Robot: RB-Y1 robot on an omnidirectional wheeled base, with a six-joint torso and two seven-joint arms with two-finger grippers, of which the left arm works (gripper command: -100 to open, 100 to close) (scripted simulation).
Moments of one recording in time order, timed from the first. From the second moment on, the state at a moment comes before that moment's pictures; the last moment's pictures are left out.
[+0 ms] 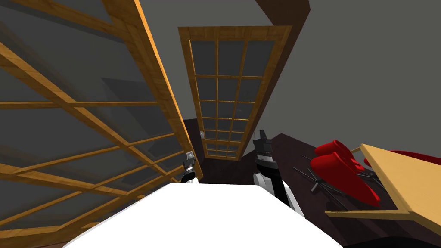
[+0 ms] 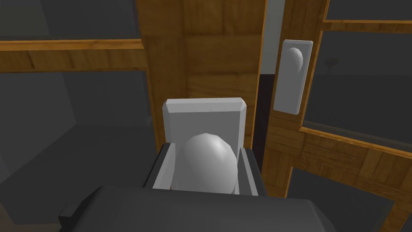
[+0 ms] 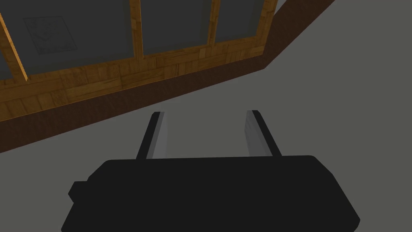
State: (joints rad) arm 0.05 0.01 -0.08 -0.83 0.69 -0.94 1.06
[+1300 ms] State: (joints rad) arm 0.03 0.01 0.06 -0.83 0.75 -0.97 1.02
